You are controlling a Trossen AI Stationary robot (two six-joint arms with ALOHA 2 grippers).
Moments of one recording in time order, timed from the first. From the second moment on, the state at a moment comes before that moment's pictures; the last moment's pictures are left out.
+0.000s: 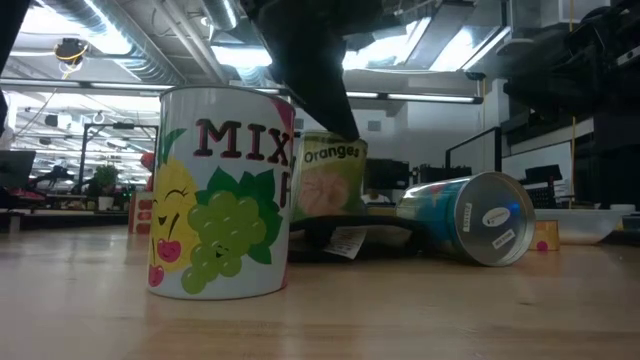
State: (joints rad) left arm -0.21 1.89 1.44 -0.58 -0.22 -0.16; right arm -0.08 0.00 0.01 0.03 -0.07 0.04
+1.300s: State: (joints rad) left arm -0.09 1.89 1.74 -0.68 -0.23 -0.02; right arm -0.08 0.00 0.01 0.03 -0.07 0.05
